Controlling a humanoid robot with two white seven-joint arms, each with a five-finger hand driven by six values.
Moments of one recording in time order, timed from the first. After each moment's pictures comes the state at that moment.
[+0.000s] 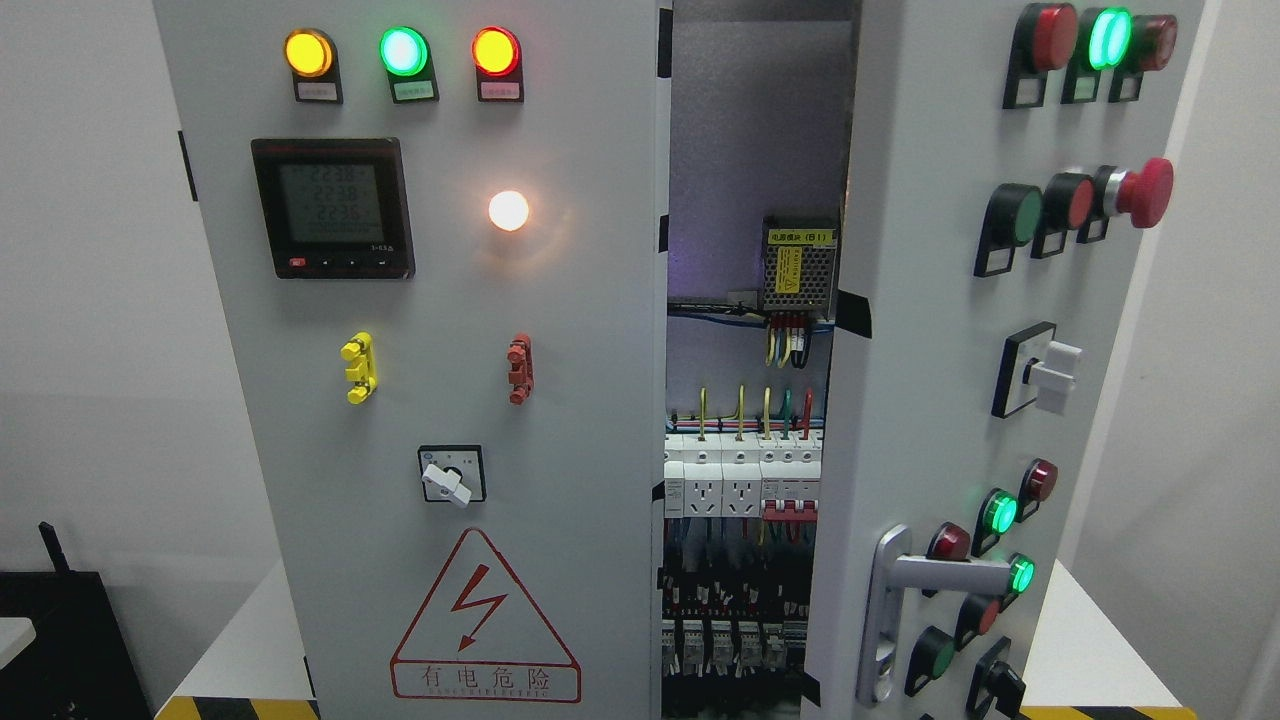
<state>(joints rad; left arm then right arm) 0.05 -0.05 -0.10 0.00 0.20 -0.11 0.00 0.18 -0.18 -0.49 -0.45 0.32 -0.09 0.12</state>
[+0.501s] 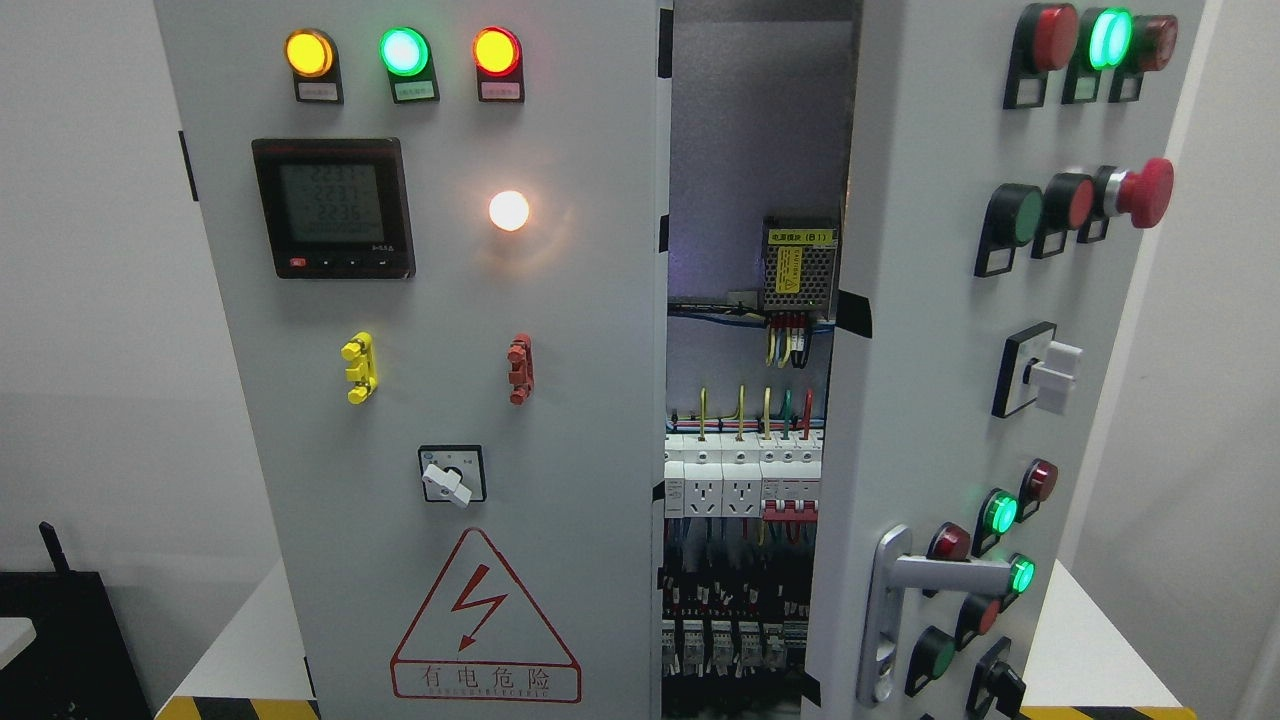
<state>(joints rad) 0.05 -0.05 -0.10 0.00 0.20 -0.11 0.00 0.19 -0.13 -0.41 -0.29 0.32 0.00 0.18</state>
